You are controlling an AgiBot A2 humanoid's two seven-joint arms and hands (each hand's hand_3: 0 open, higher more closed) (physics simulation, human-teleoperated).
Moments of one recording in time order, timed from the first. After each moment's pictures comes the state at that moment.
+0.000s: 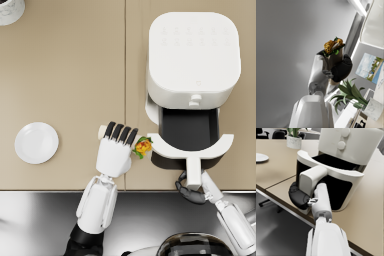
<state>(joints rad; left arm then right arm) 0.46 1.31 0.21 -1.92 2.71 -0.07 0.00 0.09 -1.12 0.47 1.74 1.34 0.04 0.00</state>
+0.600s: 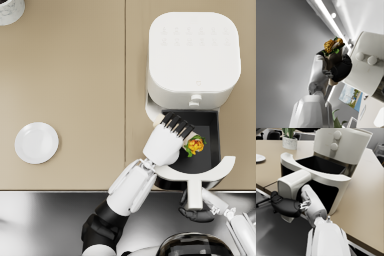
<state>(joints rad) 0.74 1.53 0.54 -1.63 2.68 -0.06 0.00 -0.06 -1.06 0.35 1.89 1.34 0.47 0.00</state>
